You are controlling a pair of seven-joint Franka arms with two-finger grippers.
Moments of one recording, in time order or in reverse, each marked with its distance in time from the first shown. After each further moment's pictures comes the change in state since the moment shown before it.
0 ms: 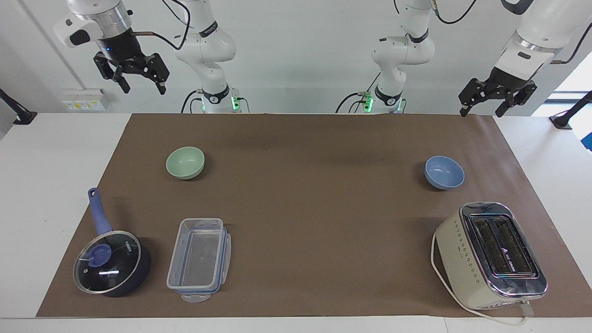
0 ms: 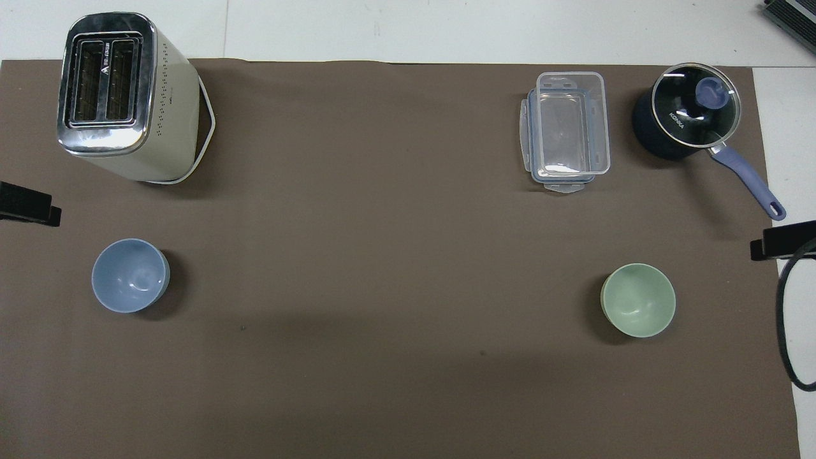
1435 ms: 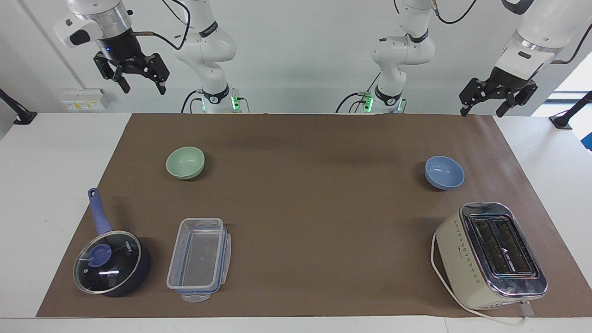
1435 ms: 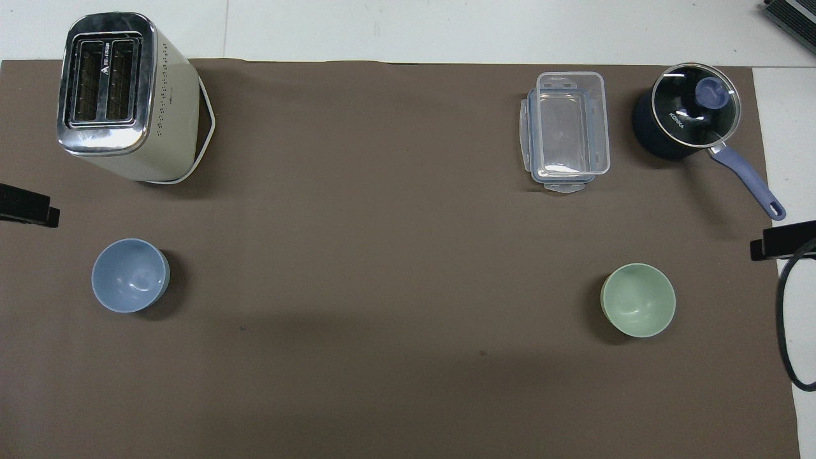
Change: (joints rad) left arm 0.000 -0.001 0.002 -0.002 0.000 0.000 0.020; right arm 0.000 0.000 0.000 0.000 0.000 0.000 0.000
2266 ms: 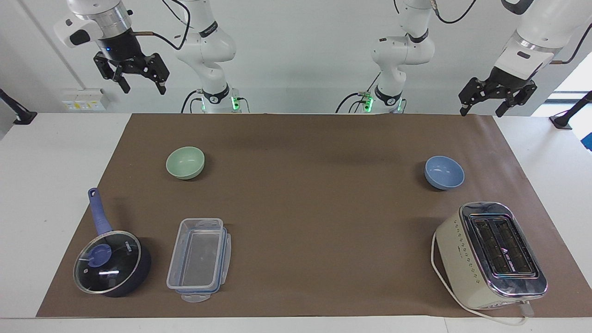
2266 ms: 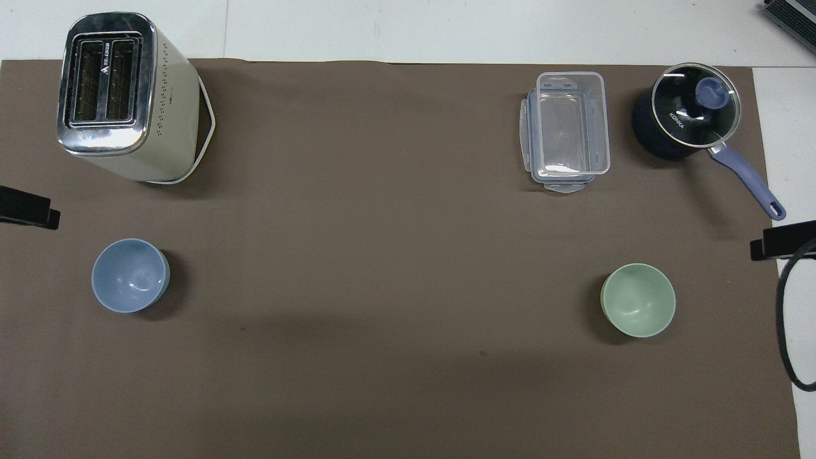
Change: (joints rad) left arm 0.000 -0.006 0.000 -0.007 0.000 0.002 0.004; right arm 0.000 0.000 0.000 0.000 0.000 0.000 0.000
